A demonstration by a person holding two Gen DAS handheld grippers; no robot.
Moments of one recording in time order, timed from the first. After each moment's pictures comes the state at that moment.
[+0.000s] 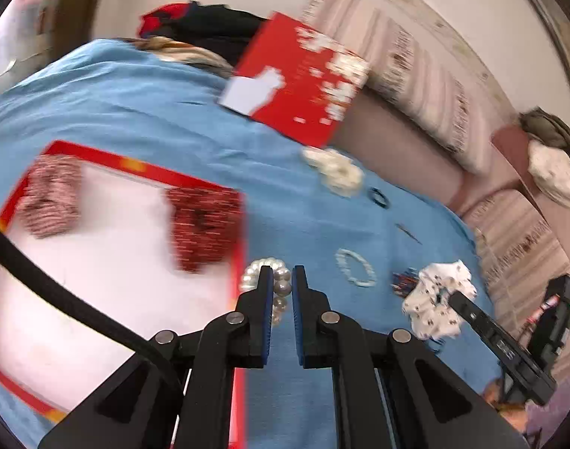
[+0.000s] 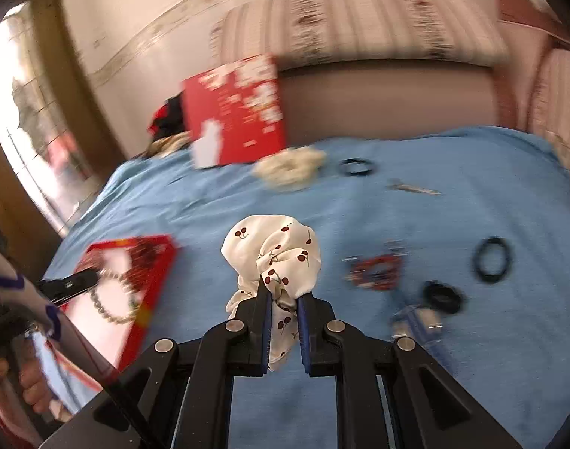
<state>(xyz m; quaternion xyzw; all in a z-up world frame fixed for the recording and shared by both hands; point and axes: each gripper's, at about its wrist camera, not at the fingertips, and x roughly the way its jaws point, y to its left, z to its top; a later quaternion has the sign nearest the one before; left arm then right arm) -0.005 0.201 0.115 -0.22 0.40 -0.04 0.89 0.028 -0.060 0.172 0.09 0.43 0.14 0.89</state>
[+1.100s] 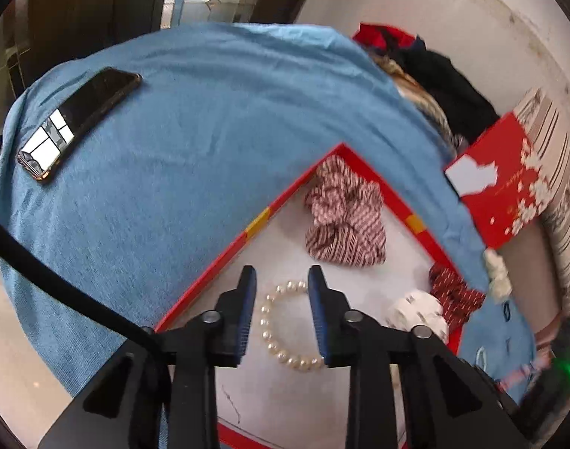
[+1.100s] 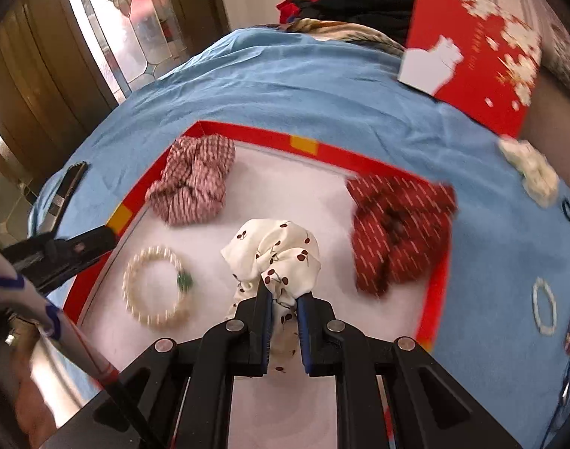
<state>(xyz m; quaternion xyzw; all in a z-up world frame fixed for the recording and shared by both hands) -0.058 0.401 0.073 -0.34 0.40 0.25 0.82 0.057 0.245 0.107 -0.08 0.53 0.27 0.80</state>
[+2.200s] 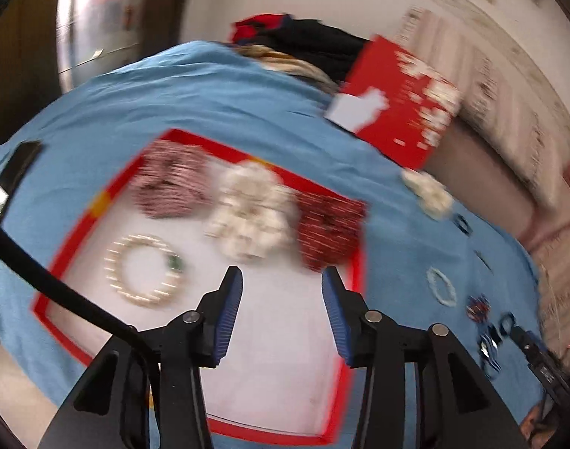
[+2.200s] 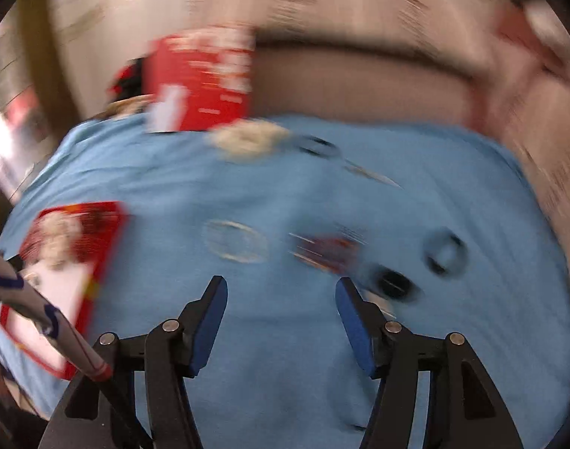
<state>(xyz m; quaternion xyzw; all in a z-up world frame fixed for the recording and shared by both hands) -0.035 0.235 0.107 -0.21 0.40 0.11 0.89 0.029 -0.104 0.168 0.02 0.50 0.02 0.87</state>
